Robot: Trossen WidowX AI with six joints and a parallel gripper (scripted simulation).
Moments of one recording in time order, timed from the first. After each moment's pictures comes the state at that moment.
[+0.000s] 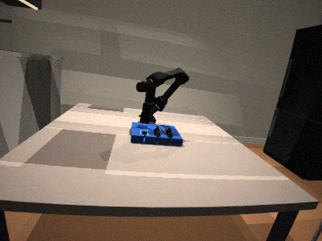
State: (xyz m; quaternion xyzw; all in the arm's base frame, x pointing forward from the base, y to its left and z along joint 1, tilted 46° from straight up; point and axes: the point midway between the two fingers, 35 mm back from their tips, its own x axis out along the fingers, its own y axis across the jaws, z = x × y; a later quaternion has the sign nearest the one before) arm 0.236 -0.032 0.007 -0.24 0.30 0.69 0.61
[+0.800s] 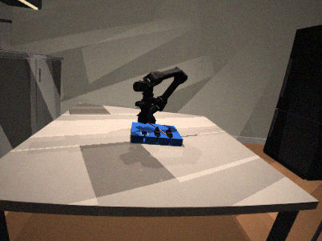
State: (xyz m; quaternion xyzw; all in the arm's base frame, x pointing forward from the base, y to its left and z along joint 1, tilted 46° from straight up) arm 0.243 -0.042 -0.004 -0.11 0.44 0.62 0.64
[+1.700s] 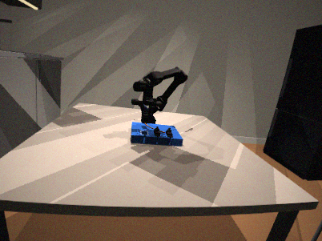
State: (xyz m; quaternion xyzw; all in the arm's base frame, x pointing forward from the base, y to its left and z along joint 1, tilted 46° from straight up) arm 0.243 -0.042 -0.004 0.19 0.66 0.36 0.63
